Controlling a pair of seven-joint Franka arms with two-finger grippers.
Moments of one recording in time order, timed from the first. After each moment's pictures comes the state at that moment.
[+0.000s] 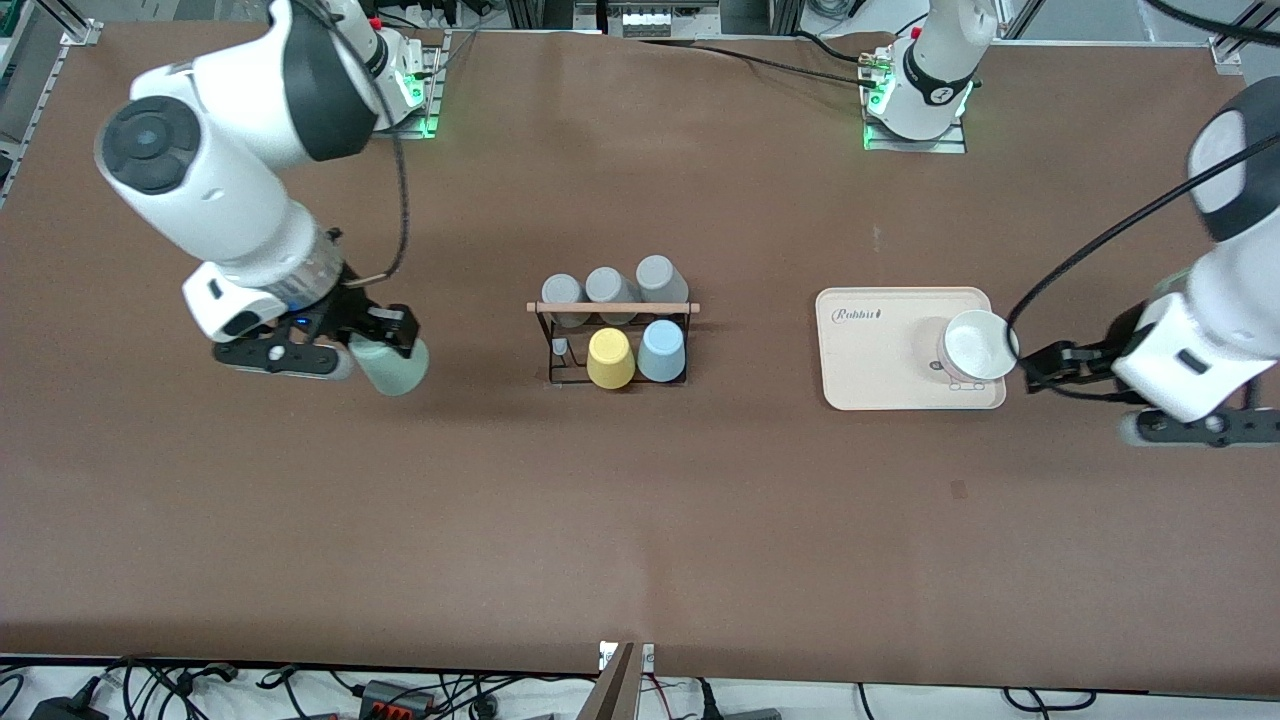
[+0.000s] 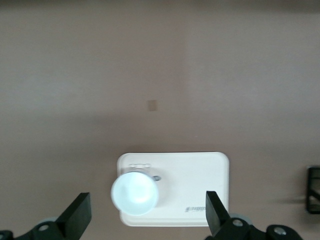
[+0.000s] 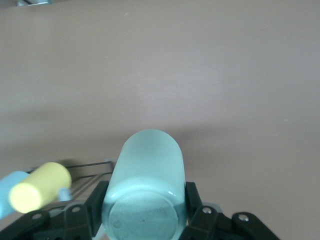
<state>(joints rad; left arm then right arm) -0.06 0.38 0.00 -1.21 0.04 1.59 -0.07 0.38 0.28 0.01 -1.56 0.02 1.93 0.51</state>
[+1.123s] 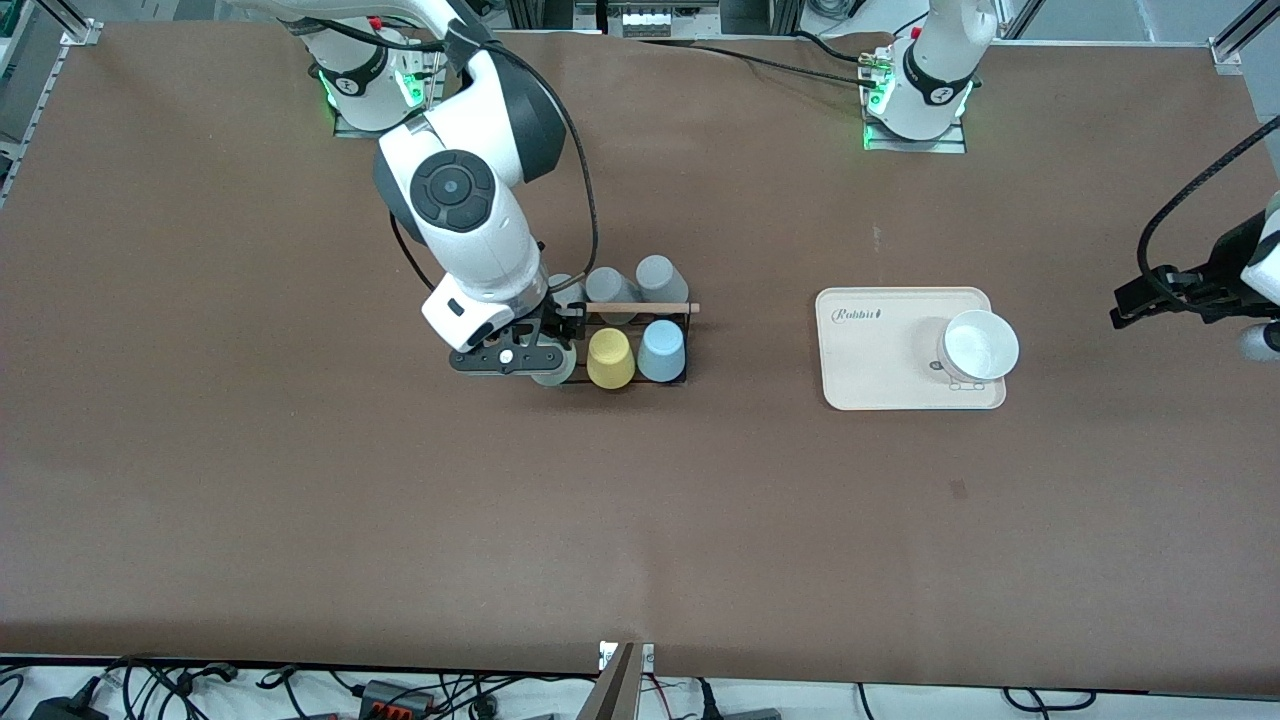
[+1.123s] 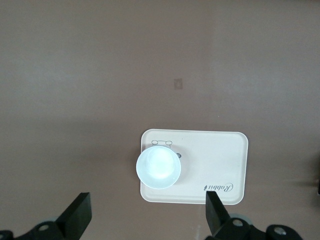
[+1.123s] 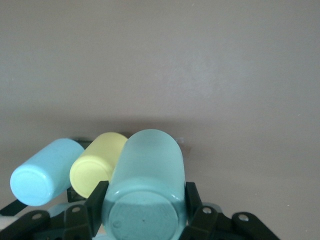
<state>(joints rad) 0.01 0.14 0.03 -1.51 0.01 1.65 -0.03 0.59 0.50 0.02 -1.45 0.02 1.99 0.58</state>
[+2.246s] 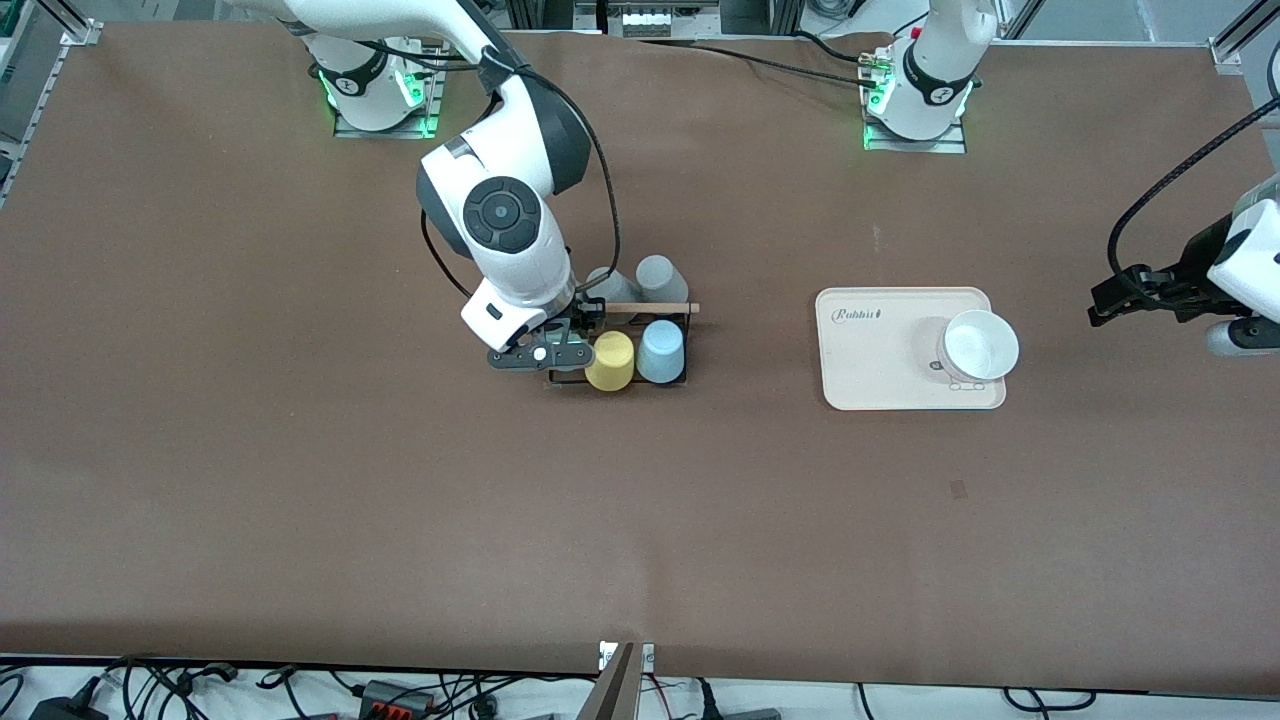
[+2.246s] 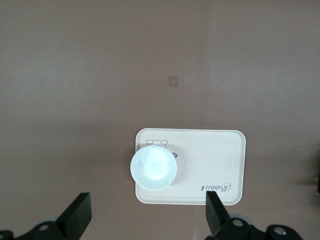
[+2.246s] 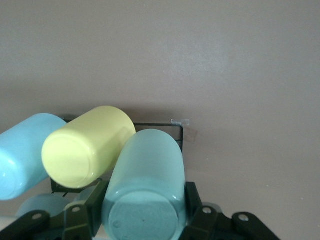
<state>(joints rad) 0.01 0.12 0.02 -1.57 0.00 1.70 -0.03 0.61 0.53 0.03 -1.52 0.02 2.03 0.58</state>
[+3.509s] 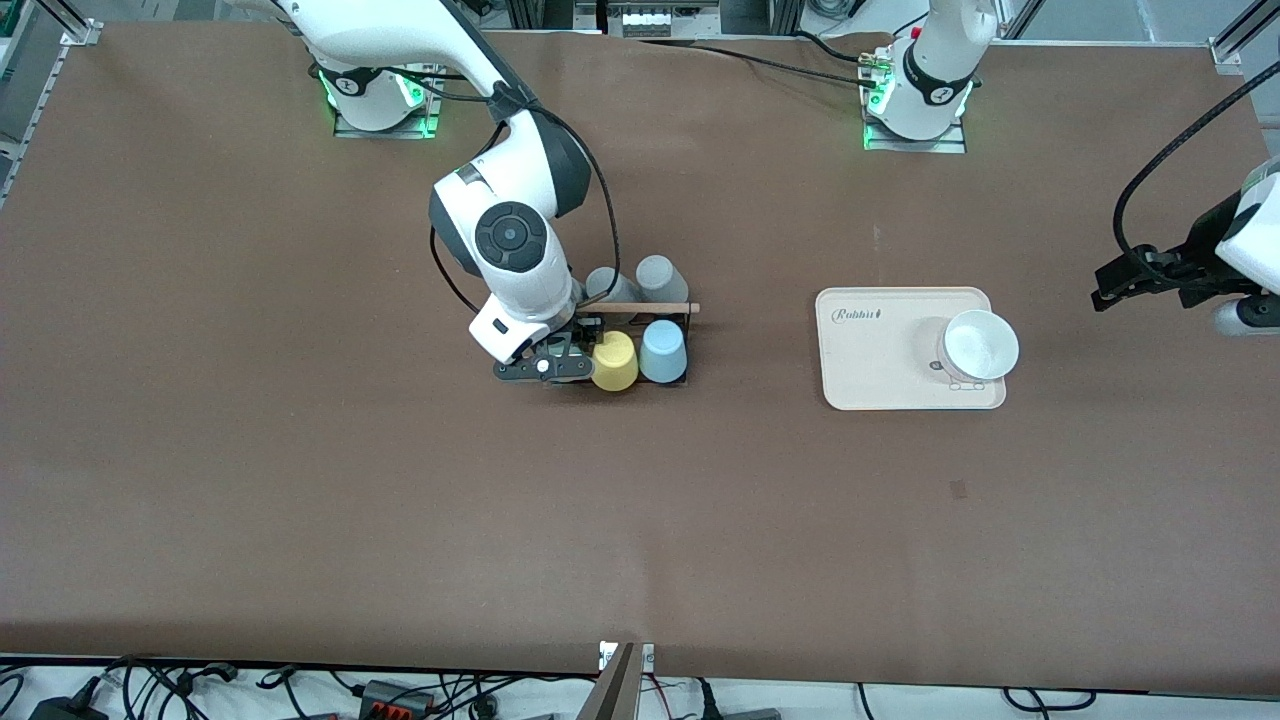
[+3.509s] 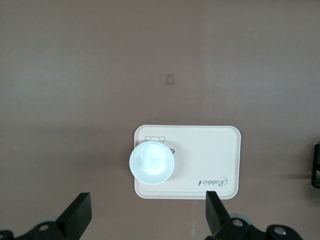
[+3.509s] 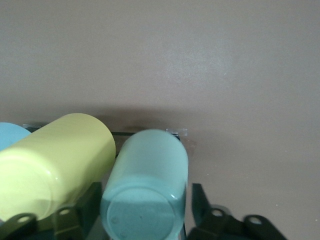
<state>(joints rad) 0.00 0.08 0.02 -1.57 0.00 1.67 -0.03 0.61 0.57 0.03 -1.58 -0.01 2.13 0.58</state>
